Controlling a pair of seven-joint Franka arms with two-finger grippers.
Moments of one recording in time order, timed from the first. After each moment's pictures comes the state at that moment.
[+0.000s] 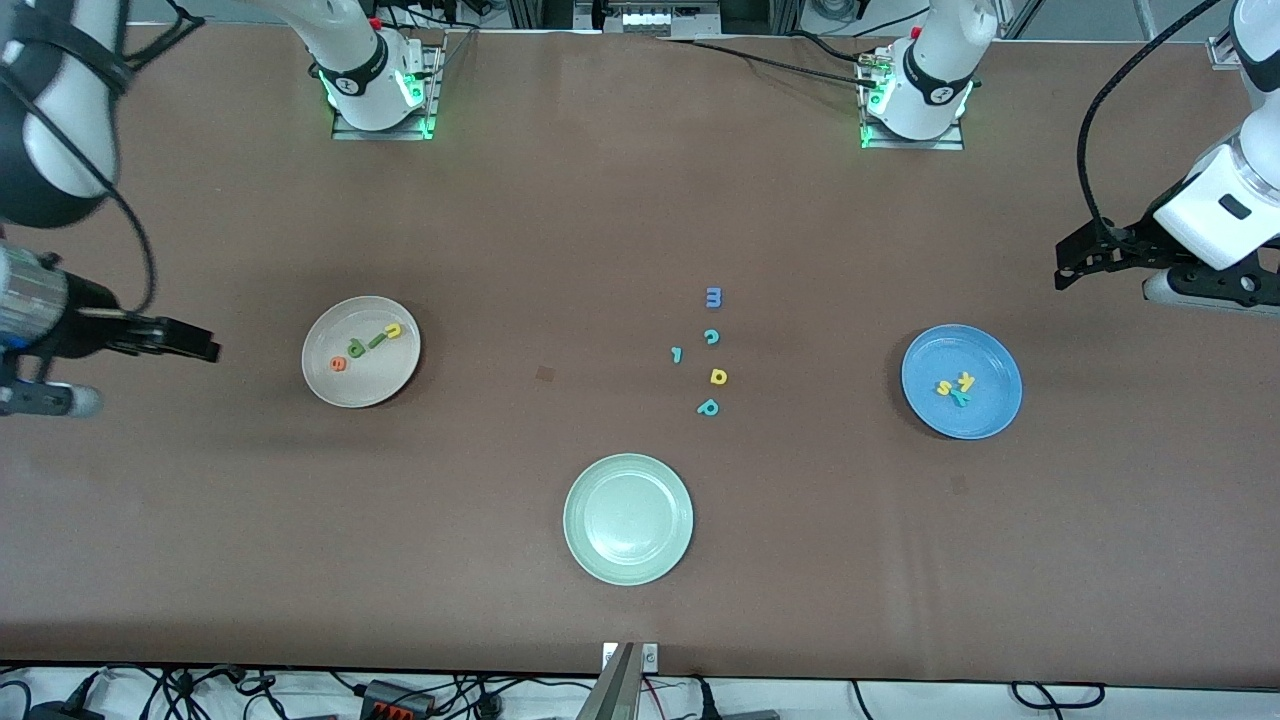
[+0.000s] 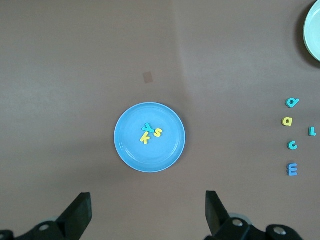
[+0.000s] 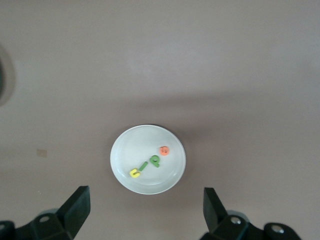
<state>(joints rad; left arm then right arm) -0.07 0.02 0.03 -1.66 0.00 1.70 0.07 0.37 0.37 -0.50 -1.30 0.20 1.56 -0.03</state>
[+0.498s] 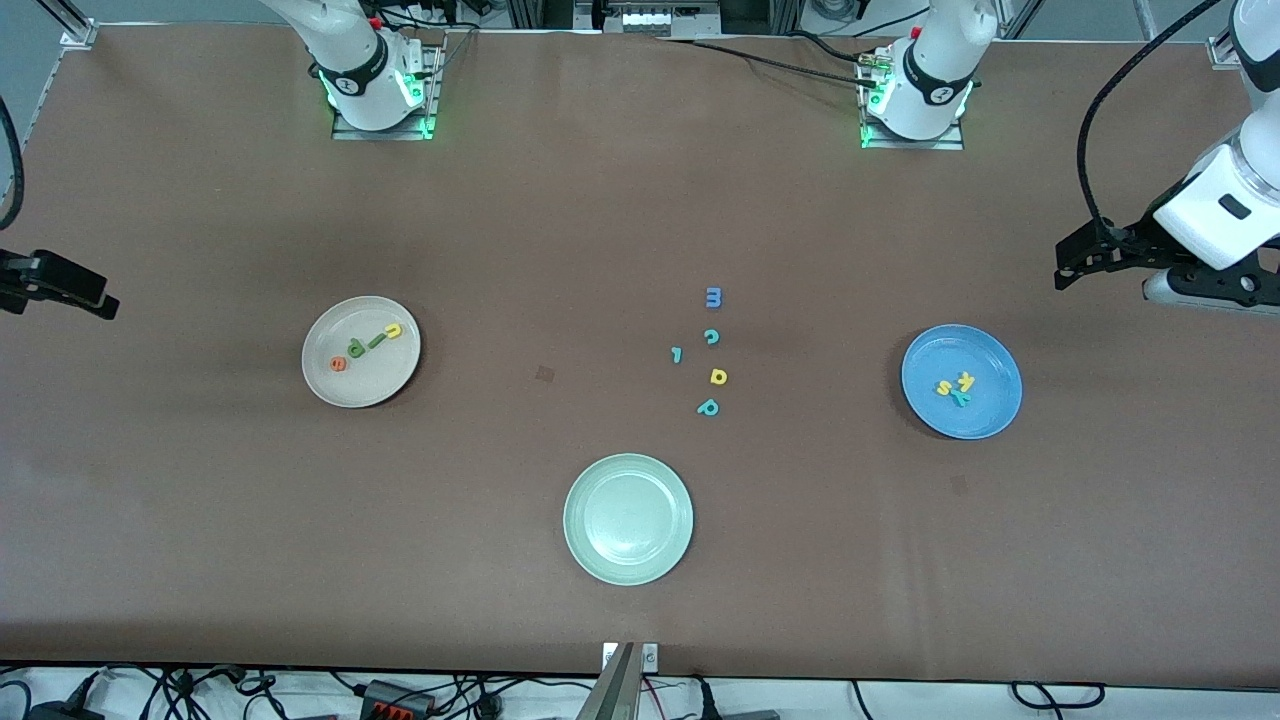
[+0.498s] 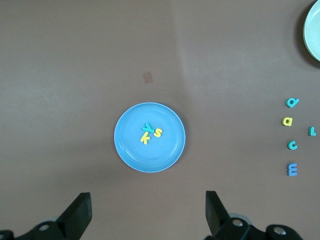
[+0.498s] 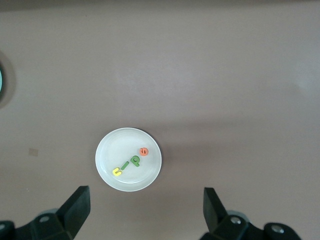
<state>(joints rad) -0.07 0.02 0.03 -1.66 0.00 1.70 0.07 0.09 0.23 -0.20 -1.30 0.05 1.55 -0.03</state>
